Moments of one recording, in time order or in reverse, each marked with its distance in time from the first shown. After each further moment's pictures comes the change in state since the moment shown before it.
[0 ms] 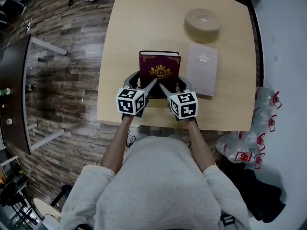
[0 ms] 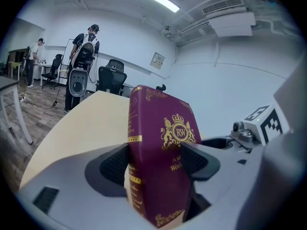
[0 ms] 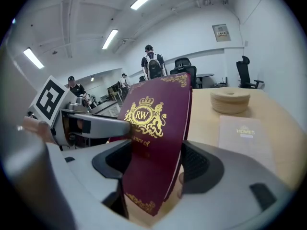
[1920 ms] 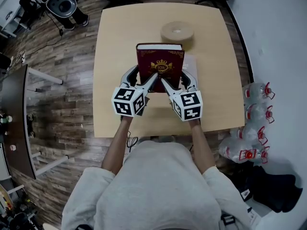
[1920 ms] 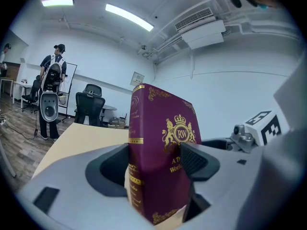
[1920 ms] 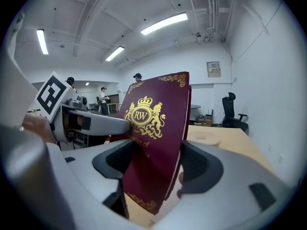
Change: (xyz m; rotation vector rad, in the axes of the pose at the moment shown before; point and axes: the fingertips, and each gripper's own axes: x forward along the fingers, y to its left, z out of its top) left arm 0.005 -0.105 0.128 0.190 -0.215 -0.147; right arm -0.103 -0.053 0.113 -0.130 -0.304 -0.181
